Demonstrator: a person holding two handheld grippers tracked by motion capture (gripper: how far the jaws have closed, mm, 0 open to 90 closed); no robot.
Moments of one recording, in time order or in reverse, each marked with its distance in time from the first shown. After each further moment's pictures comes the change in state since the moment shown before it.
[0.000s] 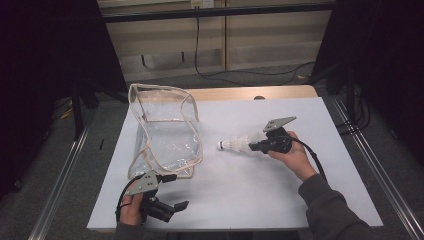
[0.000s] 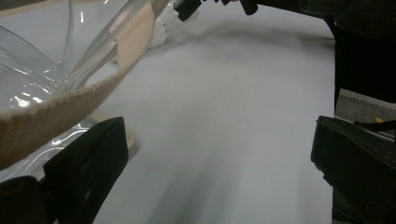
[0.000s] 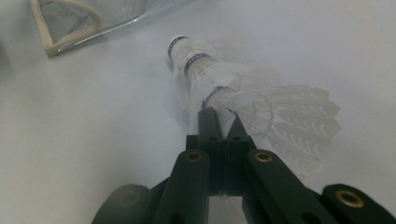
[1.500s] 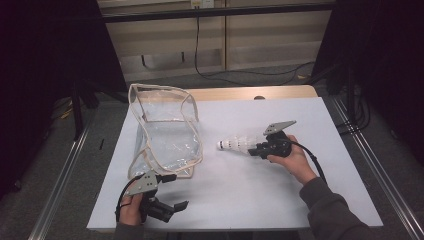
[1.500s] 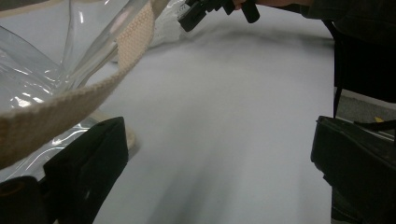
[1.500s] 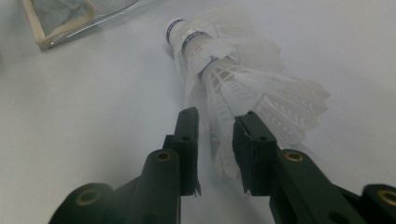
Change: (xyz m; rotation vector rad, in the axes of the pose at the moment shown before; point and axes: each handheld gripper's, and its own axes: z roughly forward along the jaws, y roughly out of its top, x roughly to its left) left arm 0.000 0.000 -0.001 -0.003 -0.003 -0.003; right arm 0.001 -0.012 0.003 0.011 -0.012 0.038
